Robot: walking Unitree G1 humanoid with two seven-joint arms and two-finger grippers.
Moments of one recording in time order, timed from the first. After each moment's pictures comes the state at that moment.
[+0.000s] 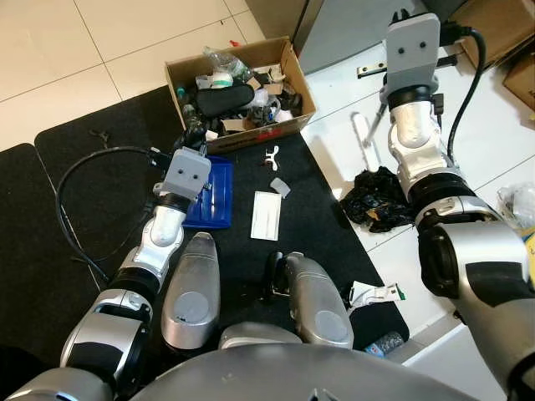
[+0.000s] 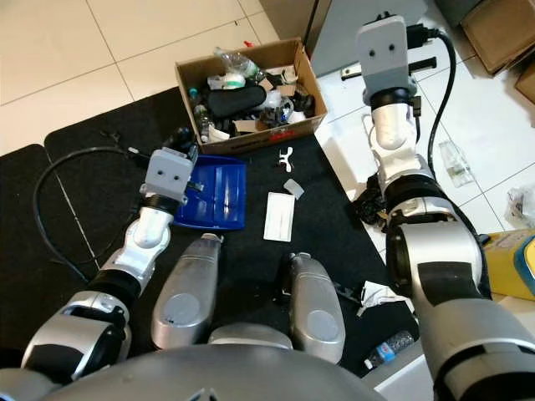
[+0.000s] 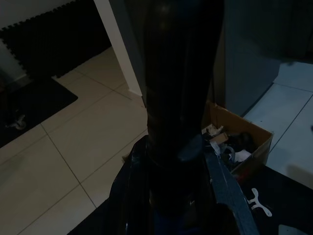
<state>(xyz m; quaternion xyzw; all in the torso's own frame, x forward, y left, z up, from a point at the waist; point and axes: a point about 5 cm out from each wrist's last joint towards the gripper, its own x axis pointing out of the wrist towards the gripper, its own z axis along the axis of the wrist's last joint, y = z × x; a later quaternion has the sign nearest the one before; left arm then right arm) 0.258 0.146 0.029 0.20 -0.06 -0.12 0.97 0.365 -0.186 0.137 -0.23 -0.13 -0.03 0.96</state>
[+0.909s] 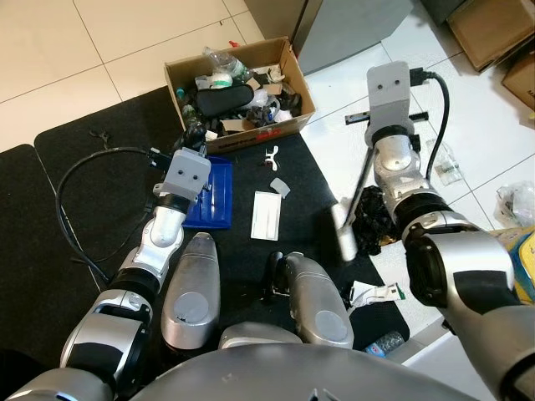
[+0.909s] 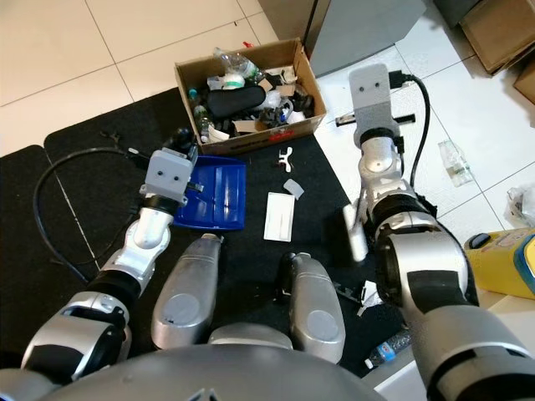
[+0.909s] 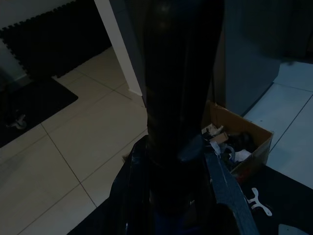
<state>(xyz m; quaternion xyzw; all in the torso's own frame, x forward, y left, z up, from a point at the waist) 0.259 0.146 0.030 0.20 -0.06 -0.12 0.97 0.346 -0.188 0.070 -0.13 0.07 -0.06 0.99</state>
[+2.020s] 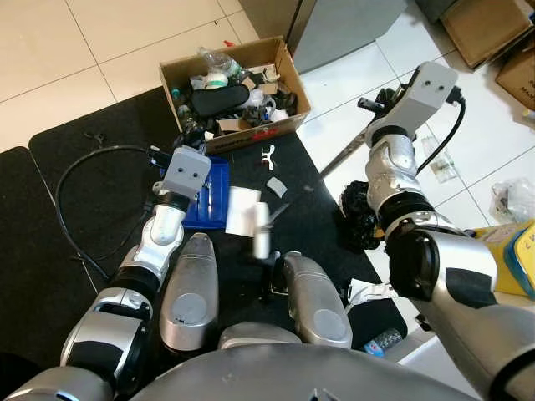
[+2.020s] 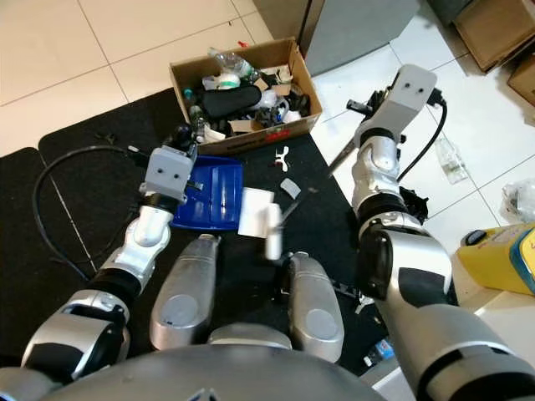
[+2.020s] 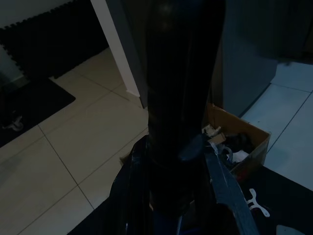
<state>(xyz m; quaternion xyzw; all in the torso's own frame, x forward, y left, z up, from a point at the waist) 0.261 0.146 0.030 0.20 -0.06 -0.11 0.97 0.348 -0.177 0.066 0.22 0.08 -0.13 0.96</state>
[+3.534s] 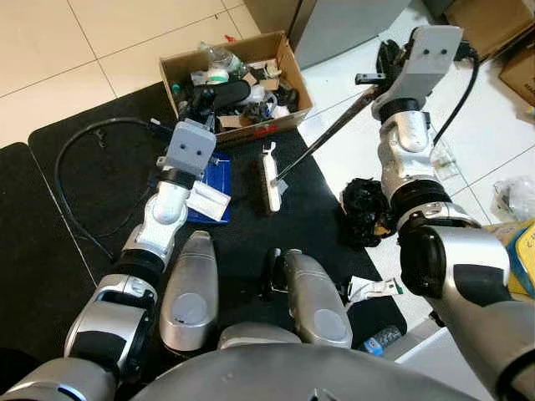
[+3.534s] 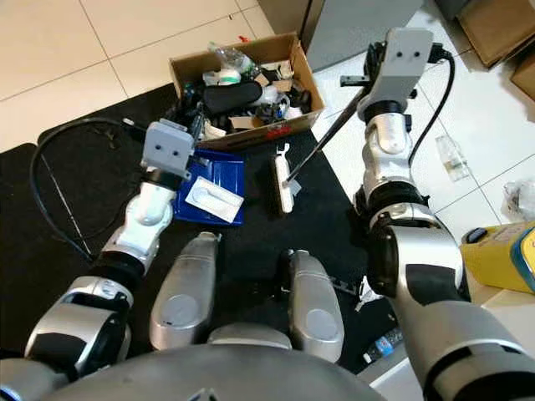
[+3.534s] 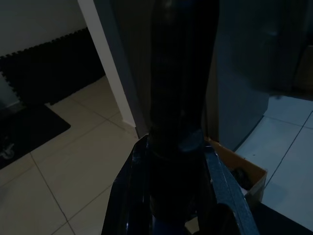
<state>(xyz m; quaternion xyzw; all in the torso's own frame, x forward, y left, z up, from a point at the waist) 0.284 0.126 0.076 0.17 -0.15 -0.14 0.96 0.363 -0.200 0.123 -0.03 -0.07 -0.06 1.00</state>
